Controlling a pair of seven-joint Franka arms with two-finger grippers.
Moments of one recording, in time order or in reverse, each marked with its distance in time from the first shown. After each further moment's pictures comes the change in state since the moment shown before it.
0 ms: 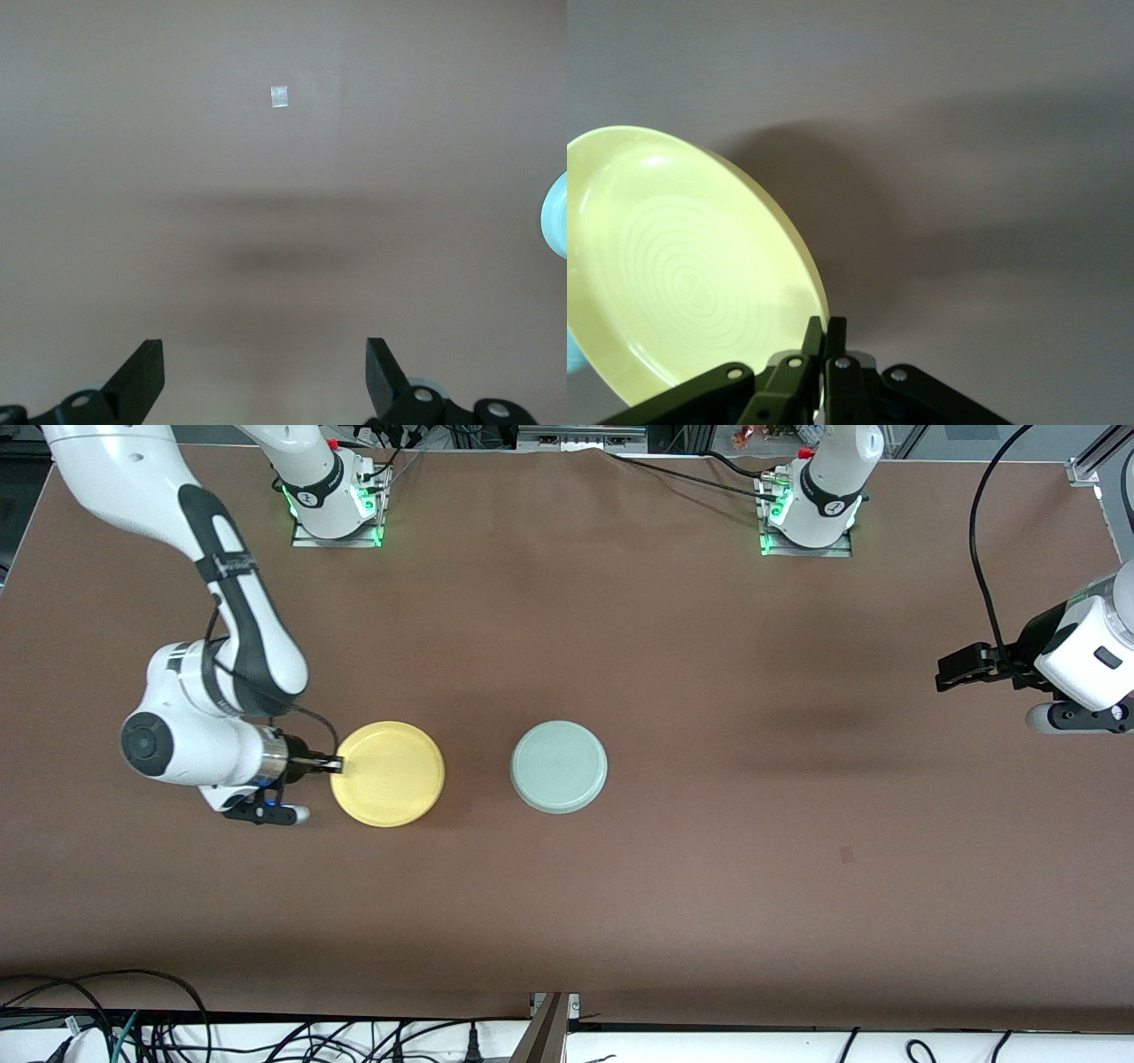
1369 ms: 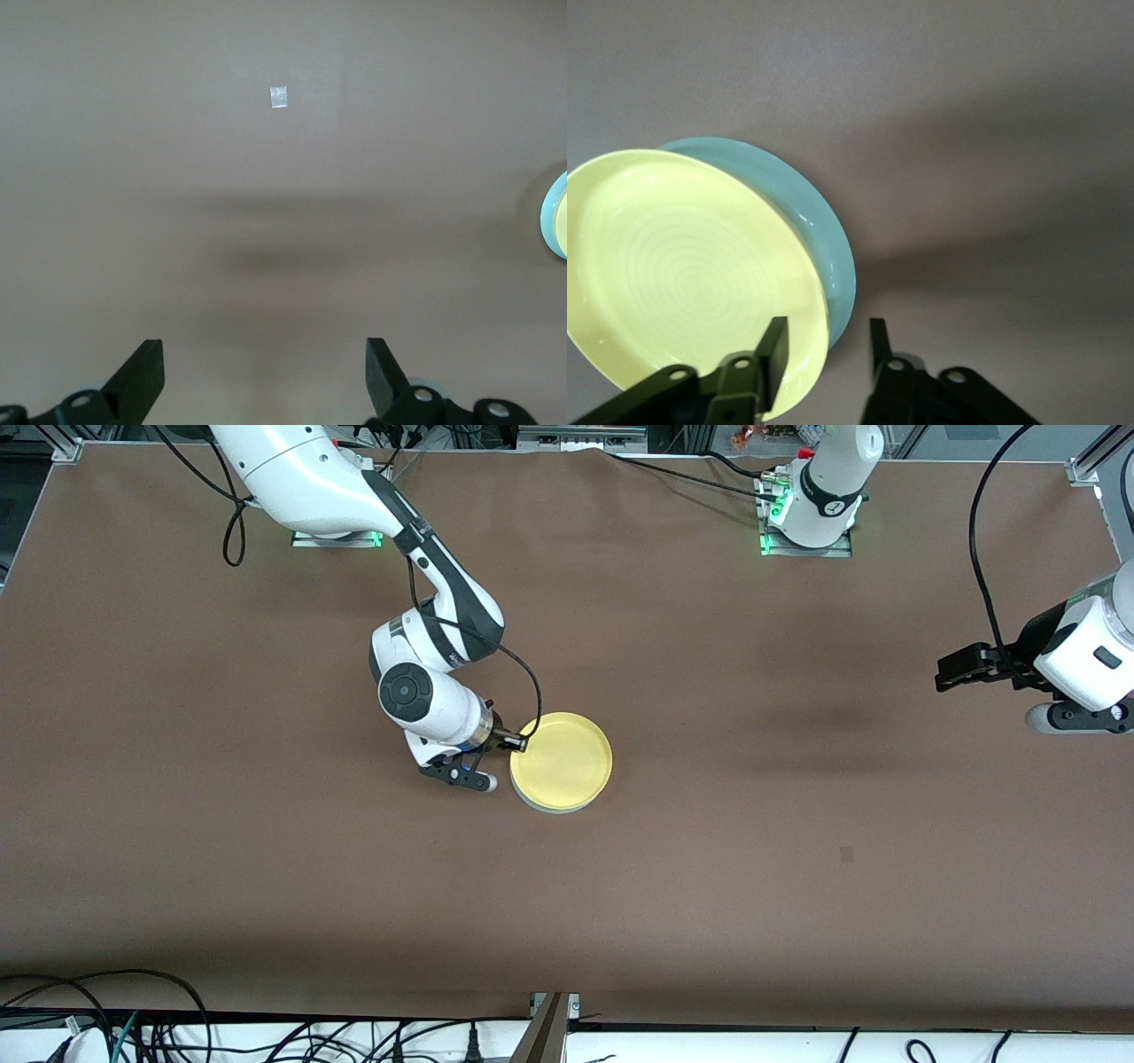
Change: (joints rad) left arm -0.001 0.000 0.000 0.000 0.000 0.001 0.000; right arm 0.347 0.127 0.002 0.046 0.045 0.222 0.401
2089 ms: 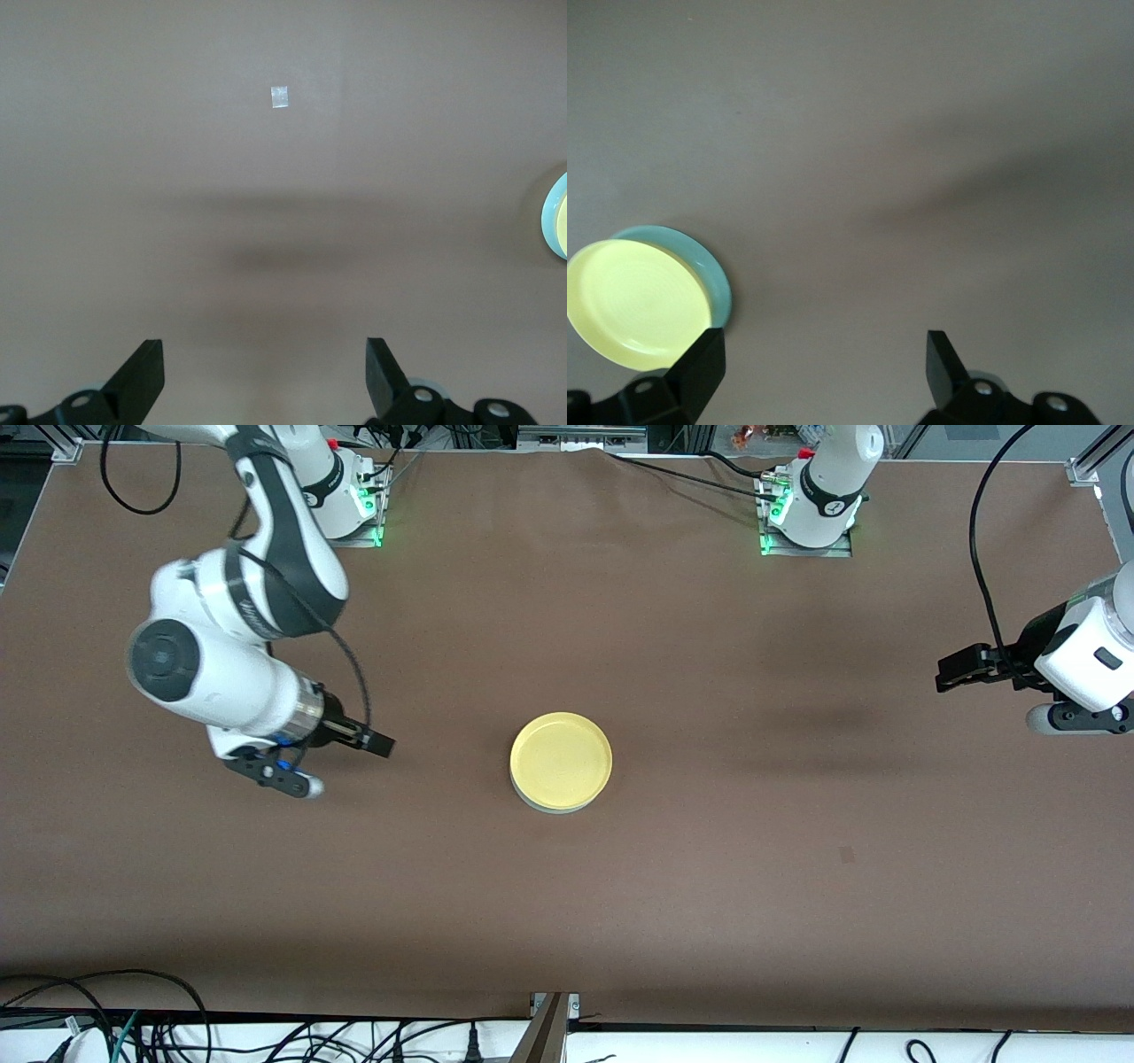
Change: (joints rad) left arm 0.001 0.003 0.001 0.000 0.000 0.001 0.000; right arm -0.041 -0.302 -0.300 0.064 -0.024 -0.484 -0.166
